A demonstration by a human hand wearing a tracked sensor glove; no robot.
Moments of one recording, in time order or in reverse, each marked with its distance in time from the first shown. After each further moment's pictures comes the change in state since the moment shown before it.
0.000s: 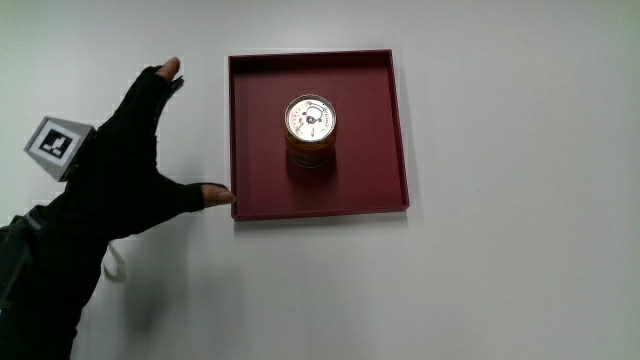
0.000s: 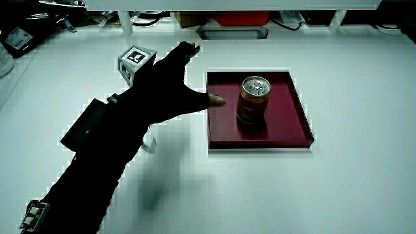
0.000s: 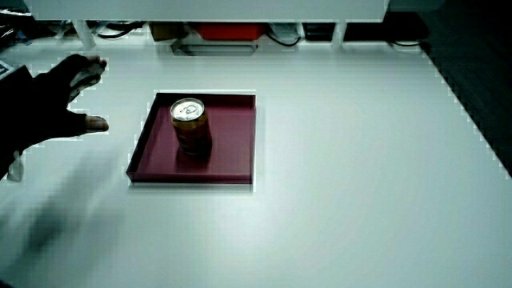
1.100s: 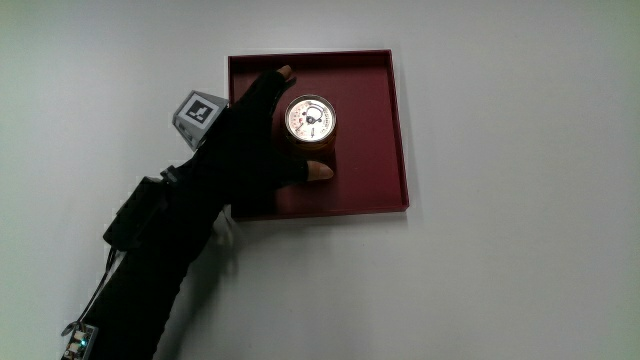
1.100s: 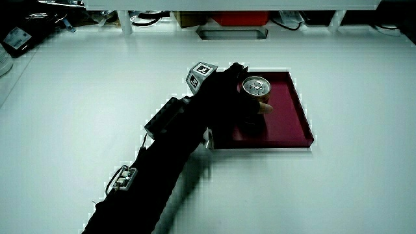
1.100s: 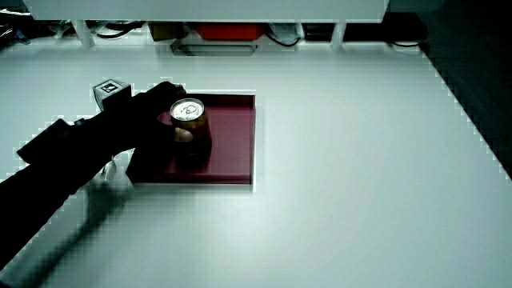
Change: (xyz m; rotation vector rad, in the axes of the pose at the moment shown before) arm -0.019 0.092 -0.093 -0.125 -0.124 0.159
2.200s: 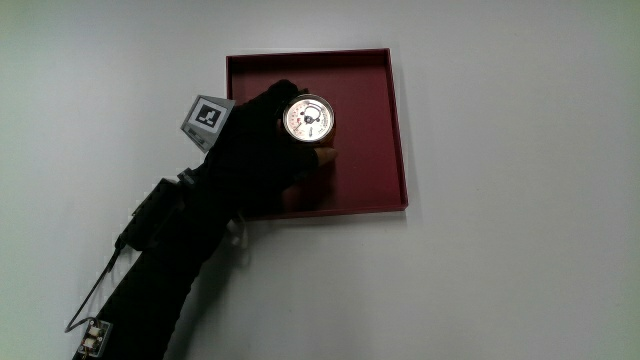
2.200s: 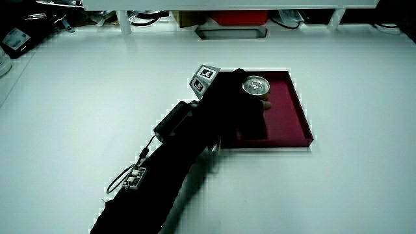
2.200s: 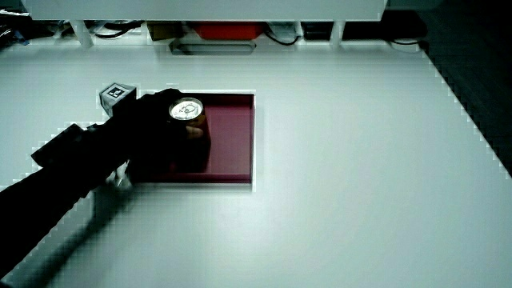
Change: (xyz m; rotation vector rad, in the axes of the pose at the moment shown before) arm -0.005 0.003 -0.008 0.145 0.065 -0.027
